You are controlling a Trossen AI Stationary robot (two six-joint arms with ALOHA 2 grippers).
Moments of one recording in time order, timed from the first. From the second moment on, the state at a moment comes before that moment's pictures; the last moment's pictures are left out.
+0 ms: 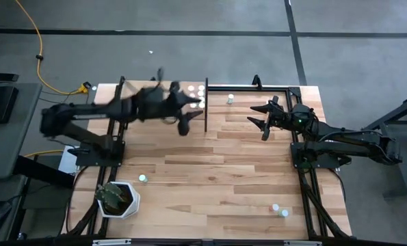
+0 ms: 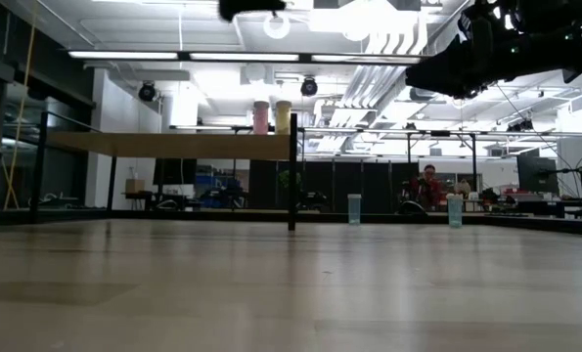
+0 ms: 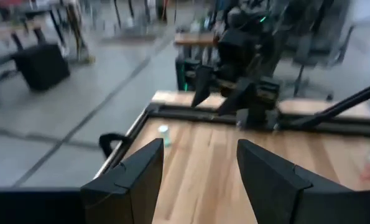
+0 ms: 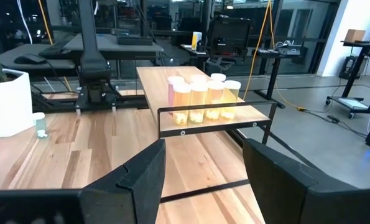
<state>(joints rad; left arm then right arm) 0.26 1.27 1.13 -0.09 -0.14 0.06 -0.39 0.67 0.31 0.32 -0.08 -0.09</state>
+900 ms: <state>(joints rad) 0.22 0.99 0.37 0.84 -0.03 0.06 -0.35 0.67 0.31 0.34 -0.30 0.19</state>
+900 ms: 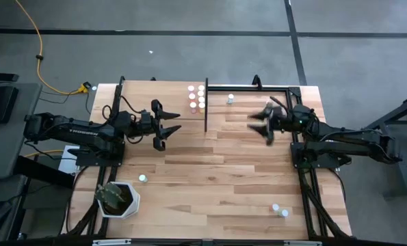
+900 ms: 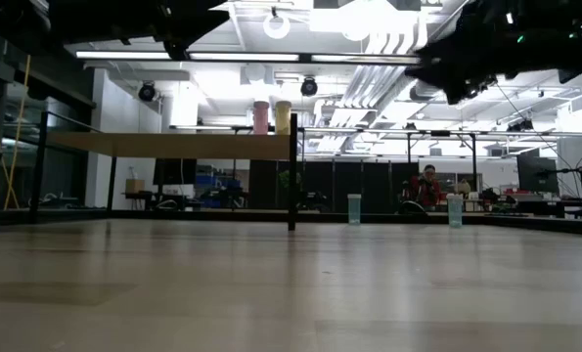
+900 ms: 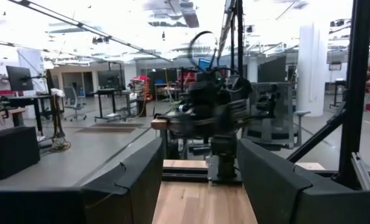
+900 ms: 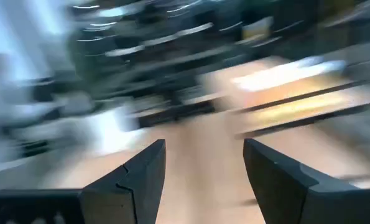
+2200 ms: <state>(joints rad) 0.22 1.00 0.37 0.81 -0.06 -0.04 0.75 1.59 1.17 -1.00 -0.14 1.39</state>
